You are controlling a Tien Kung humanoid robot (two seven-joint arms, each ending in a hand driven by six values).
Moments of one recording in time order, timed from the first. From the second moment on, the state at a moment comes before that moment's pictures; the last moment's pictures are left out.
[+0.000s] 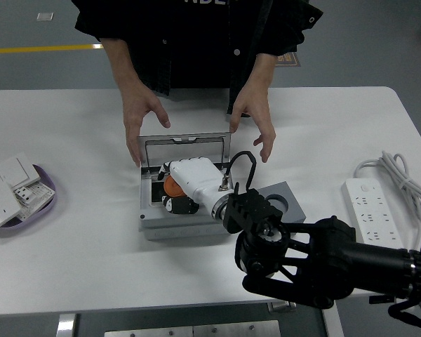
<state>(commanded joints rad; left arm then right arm) -0.04 0.24 -0.29 -0.21 0.45 0.03 0.12 0.74 -0.12 0.27 1.45 -1.88 -0.24 -0.65</state>
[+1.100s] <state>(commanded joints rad) -0.04 0.24 -0.30 -0.21 0.45 0.04 0.11 0.77 -0.22 0.41 1.58 -1.83 -0.32 -0.64</state>
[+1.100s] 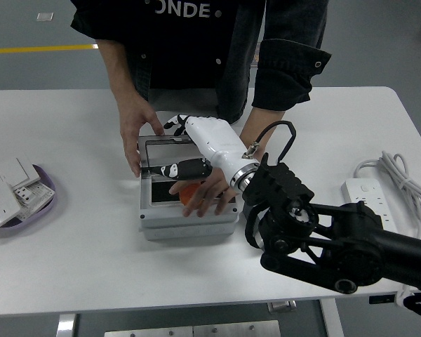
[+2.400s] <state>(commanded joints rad) -0.05 0.24 -0.30 -0.21 0.46 0.04 0.11 0.70 -0.35 0.31 1.68 -1.44 -0.41 -0.48</state>
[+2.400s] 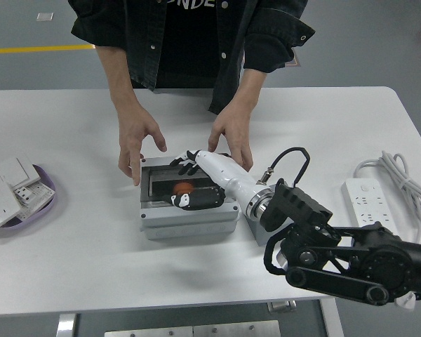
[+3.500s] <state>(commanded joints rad) 0.04 0.22 -0.24 -0.23 0.37 0.08 0.08 0.29 -0.39 1.04 1.56 -0.97 -0.65 0.18</state>
